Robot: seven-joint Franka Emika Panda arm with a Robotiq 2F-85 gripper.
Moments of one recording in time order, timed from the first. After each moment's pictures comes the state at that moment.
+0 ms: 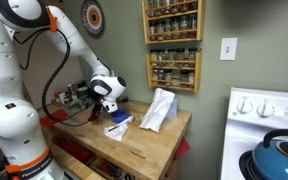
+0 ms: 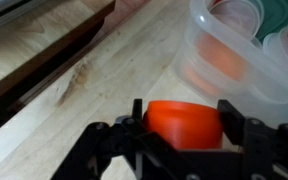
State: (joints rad) arm -0.04 0.09 -0.02 -2.59 0.88 2.07 0.08
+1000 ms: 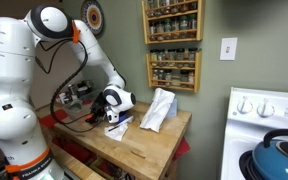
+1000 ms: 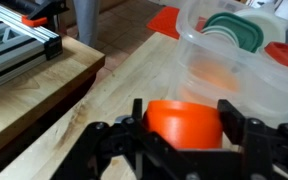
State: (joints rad) arm -0.11 0.34 -0.08 -2.46 0.94 1.76 0.03
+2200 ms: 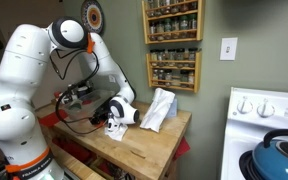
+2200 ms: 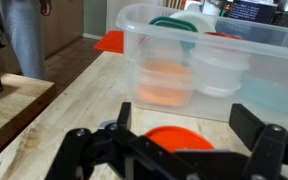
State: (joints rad) arm -0.14 0.52 -0.13 -2.38 1.17 1.60 0.03
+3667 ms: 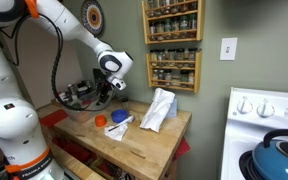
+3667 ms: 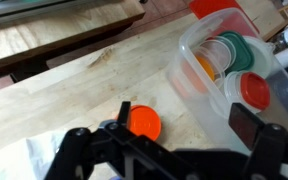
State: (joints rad) arm -0.06 -0.07 -0.09 -2.39 0.55 1.77 0.03
